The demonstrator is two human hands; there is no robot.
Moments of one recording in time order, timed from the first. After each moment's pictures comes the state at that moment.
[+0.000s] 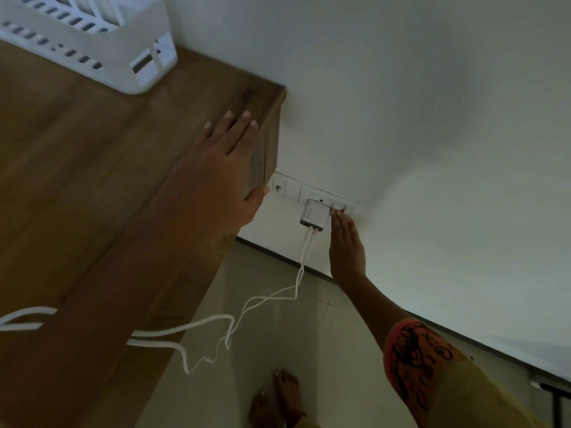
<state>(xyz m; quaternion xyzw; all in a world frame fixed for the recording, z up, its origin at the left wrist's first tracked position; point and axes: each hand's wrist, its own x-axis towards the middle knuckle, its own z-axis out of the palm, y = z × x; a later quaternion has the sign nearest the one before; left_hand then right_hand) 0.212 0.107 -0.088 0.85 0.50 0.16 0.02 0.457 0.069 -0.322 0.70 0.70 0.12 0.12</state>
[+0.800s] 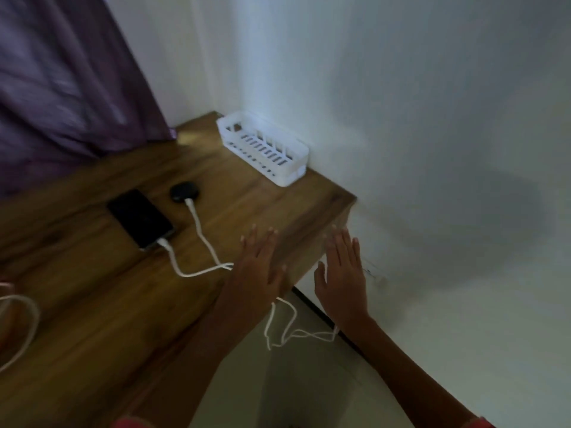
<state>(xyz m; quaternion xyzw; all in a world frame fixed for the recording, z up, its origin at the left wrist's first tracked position) 0.170 -0.045 -0.019 0.67 0.67 0.30 0.08 0.330 0.008 -0.069 0.51 0.79 0.02 -0.34</state>
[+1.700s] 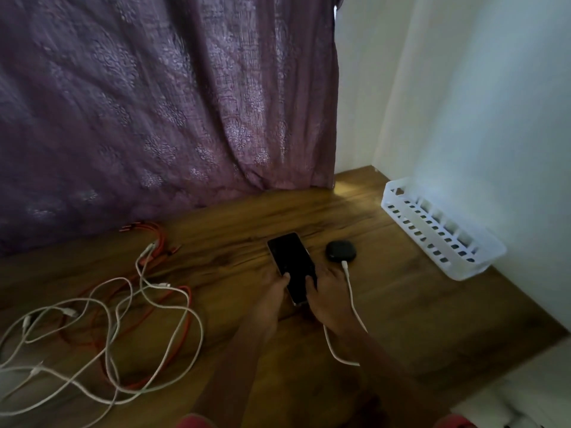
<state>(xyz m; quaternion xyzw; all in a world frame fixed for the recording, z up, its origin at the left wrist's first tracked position) -0.048 -0.045 -0.003 0.07 0.67 0.60 0.43 0.026 0.042 -0.047 0.39 0.86 -0.30 -0.15</state>
